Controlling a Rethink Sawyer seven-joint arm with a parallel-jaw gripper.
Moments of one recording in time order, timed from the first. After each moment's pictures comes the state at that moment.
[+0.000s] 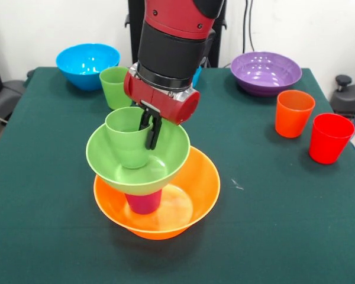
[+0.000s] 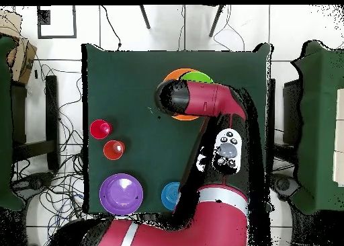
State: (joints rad) arm -0.15 -0.48 -0.16 1.29 -0.10 0.61 2.24
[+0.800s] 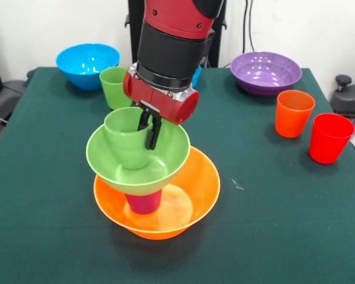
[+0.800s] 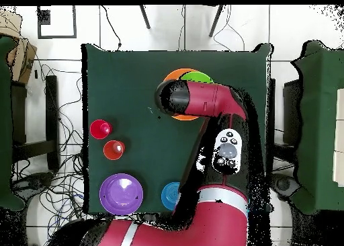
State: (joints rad) arm -0.15 -0.48 -0.16 1.29 -0.10 0.60 2.24
